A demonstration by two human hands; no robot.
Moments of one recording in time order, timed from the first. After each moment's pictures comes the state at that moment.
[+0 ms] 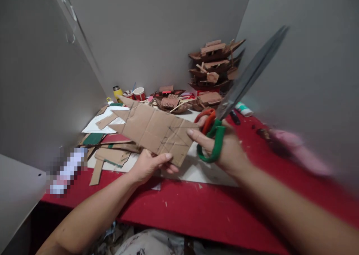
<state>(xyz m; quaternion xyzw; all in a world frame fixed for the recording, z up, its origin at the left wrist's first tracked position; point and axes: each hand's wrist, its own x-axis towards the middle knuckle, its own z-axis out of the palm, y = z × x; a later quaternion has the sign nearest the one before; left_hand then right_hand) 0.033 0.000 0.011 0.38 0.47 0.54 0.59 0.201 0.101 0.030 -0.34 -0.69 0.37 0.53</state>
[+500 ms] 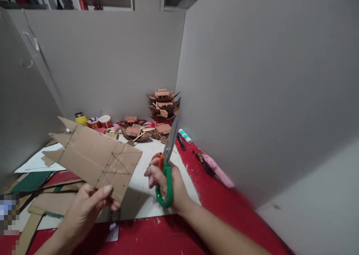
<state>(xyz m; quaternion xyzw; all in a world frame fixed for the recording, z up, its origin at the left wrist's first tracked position) 0.016 -0.016 0.036 0.40 0.47 0.58 0.52 0.208 0.088 0.024 -0.24 -0.58 0.60 0.50</state>
